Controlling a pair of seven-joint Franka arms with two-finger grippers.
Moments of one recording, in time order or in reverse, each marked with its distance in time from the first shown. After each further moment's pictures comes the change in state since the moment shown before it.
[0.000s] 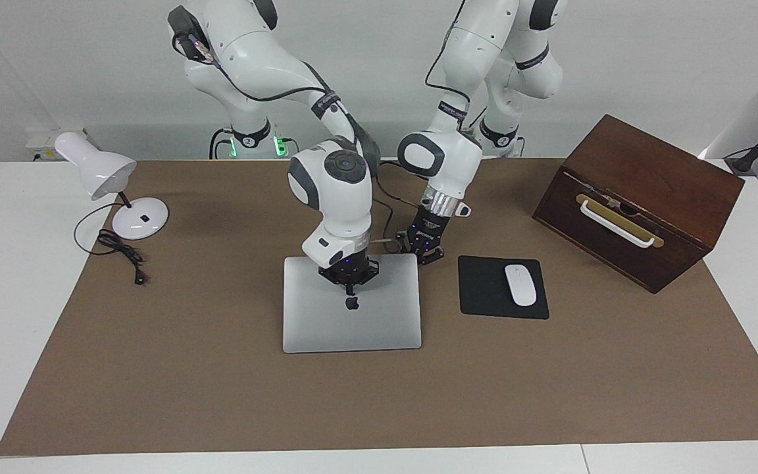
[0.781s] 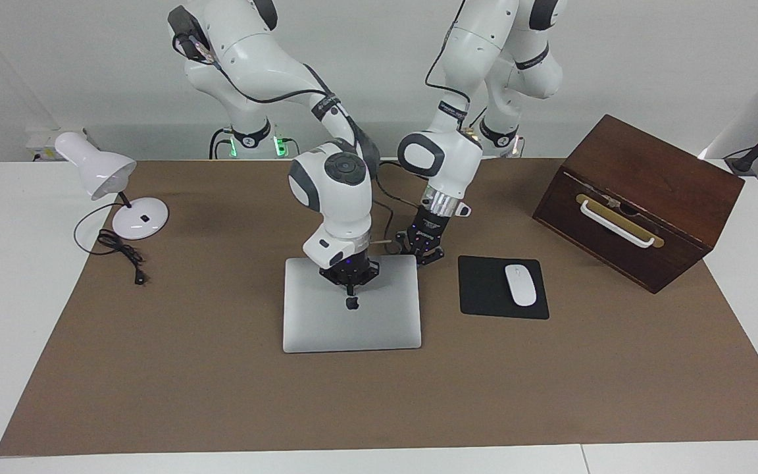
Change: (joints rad) left arm 0.000 0.000 0.000 0.000 0.000 0.000 0.000; right arm 0.000 0.000 0.000 -0.015 0.000 0.013 0.019
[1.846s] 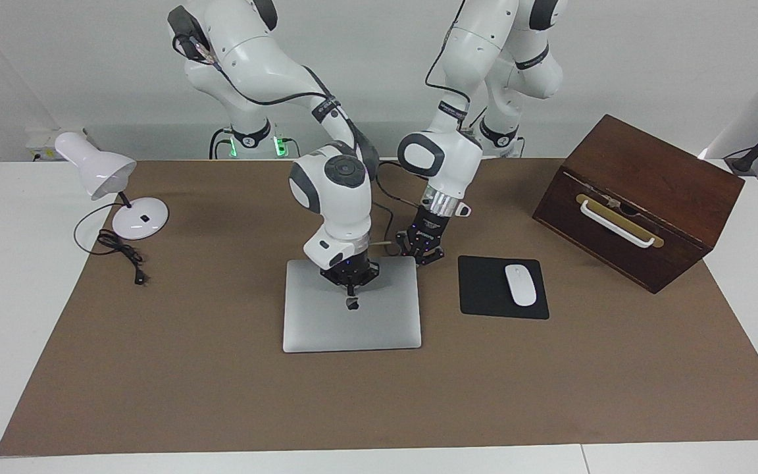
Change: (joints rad) left arm 0.000 0.000 0.000 0.000 0.000 0.000 0.000; right arm 0.000 0.000 0.000 -0.023 0.000 0.026 0.004
